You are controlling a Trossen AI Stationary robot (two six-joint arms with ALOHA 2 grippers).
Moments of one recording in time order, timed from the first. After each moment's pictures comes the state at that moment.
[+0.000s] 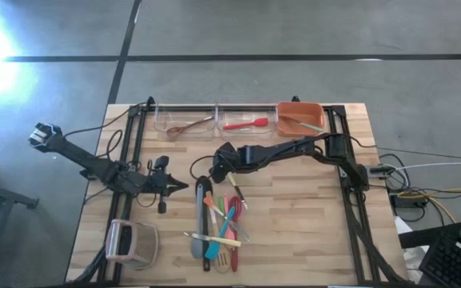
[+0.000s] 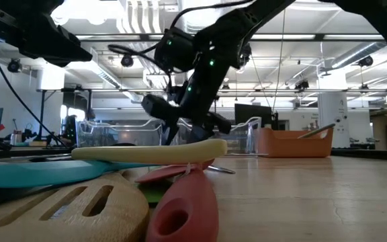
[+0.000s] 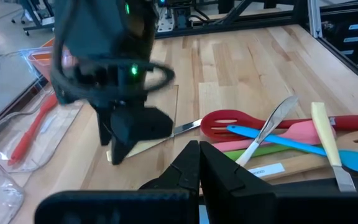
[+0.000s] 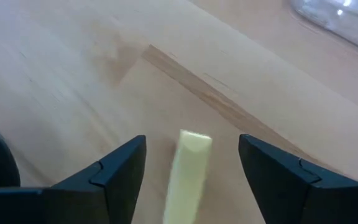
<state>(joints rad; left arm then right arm) -0.44 0.68 0.35 -0.03 -0.49 -0.09 -0.06 2.20 1.56 -0.42 0.32 0.81</state>
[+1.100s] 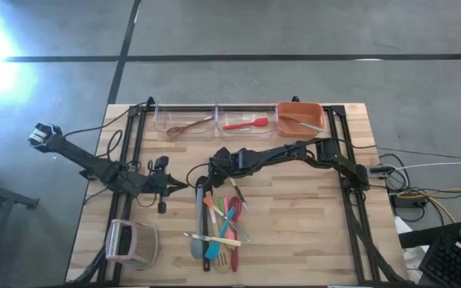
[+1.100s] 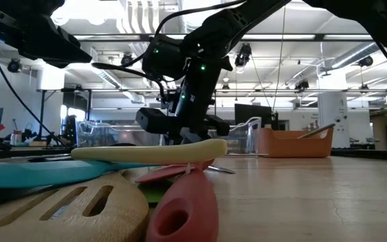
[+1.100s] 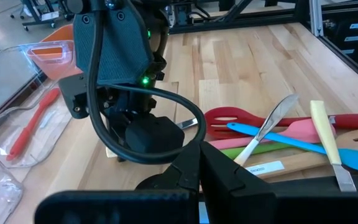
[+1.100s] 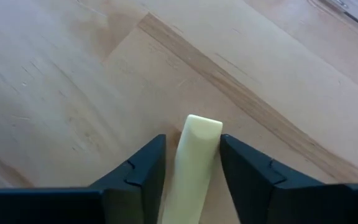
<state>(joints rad) -0.44 0.68 0.35 -0.04 -0.49 -0.11 -0.03 2.31 1.69 -0.60 0.37 0.80</state>
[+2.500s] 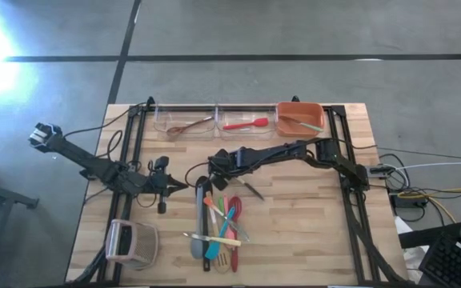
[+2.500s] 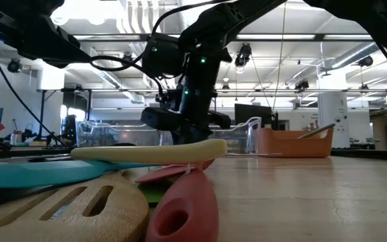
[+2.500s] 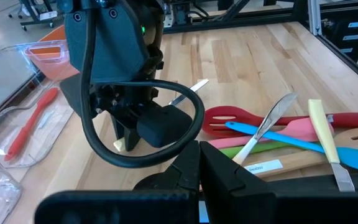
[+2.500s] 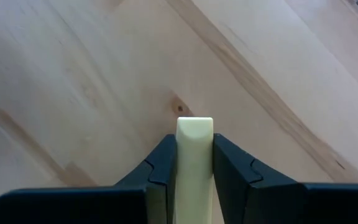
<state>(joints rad) -0.44 0.68 0.35 -0.04 -0.49 -0.11 -0.03 2.30 1.76 -0.75 0.30 0.69</state>
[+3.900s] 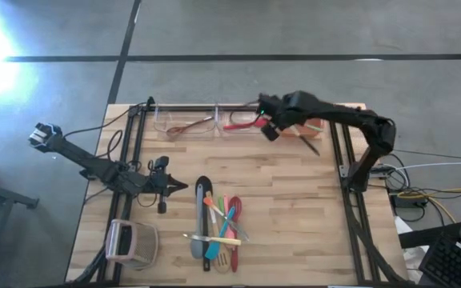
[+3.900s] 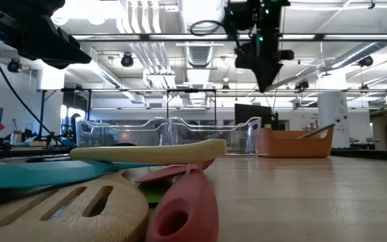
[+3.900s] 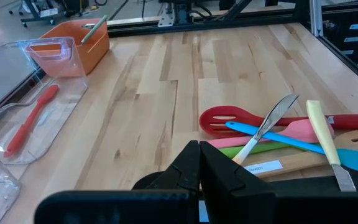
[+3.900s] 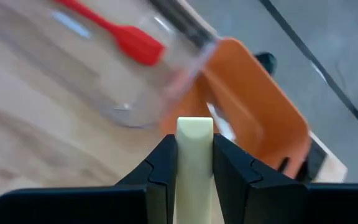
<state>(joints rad) -0.44 0.68 0.35 -0.04 -0.49 -0.12 -0.41 1.71 1.57 -1.25 0.47 0.43</state>
